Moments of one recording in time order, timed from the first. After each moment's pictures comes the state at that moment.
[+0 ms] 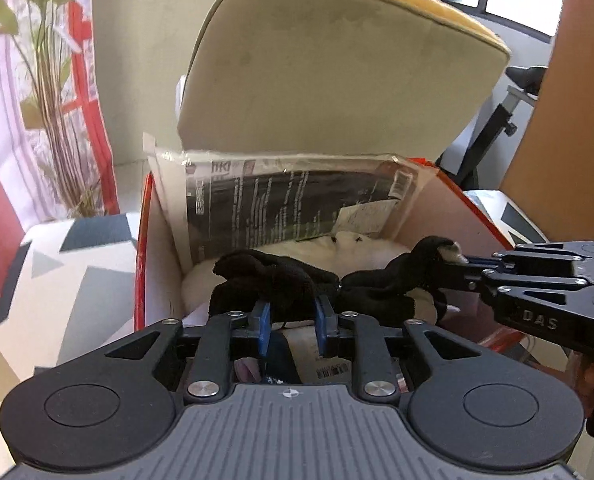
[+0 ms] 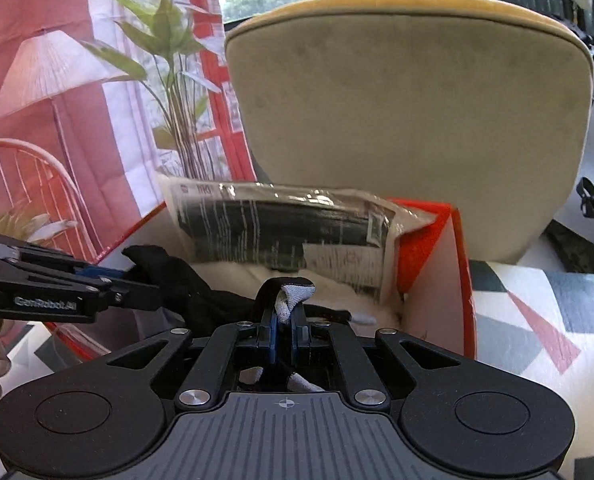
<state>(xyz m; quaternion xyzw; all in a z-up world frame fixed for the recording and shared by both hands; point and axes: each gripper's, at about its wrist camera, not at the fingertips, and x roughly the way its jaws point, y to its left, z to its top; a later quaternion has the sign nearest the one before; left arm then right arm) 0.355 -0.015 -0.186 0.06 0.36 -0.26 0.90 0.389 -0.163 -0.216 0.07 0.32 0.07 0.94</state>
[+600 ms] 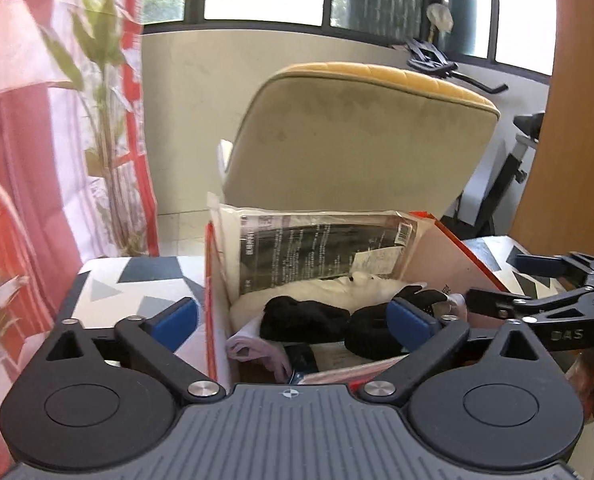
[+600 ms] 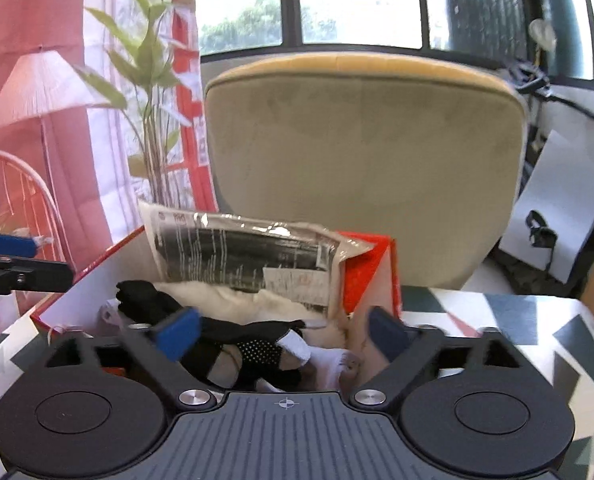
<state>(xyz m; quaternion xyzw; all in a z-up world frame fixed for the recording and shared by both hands) 0.292 0.017 -0.146 0.04 0.28 -0.21 0.94 0.335 -0.167 -0.190 0.04 0.26 0.01 0.97</state>
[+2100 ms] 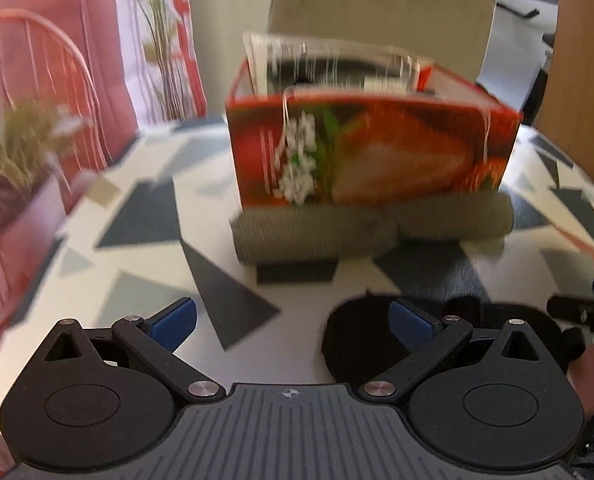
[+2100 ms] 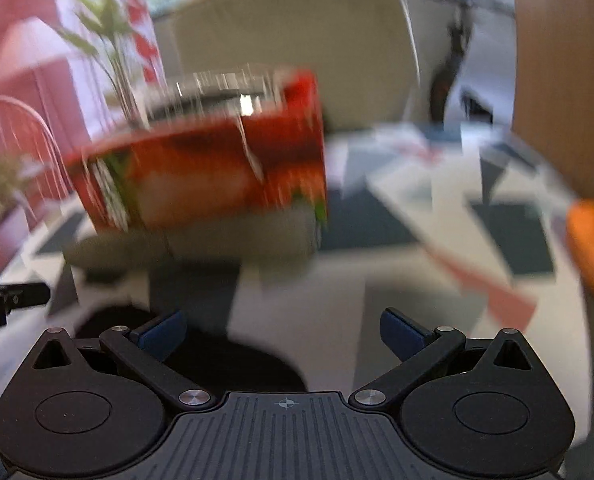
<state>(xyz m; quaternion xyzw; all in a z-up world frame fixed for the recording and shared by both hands) 0.157 0.025 -0.246 0.08 0.38 -0.12 0.92 0.140 -0.150 -0.272 0.13 0.37 -0.06 0.92</state>
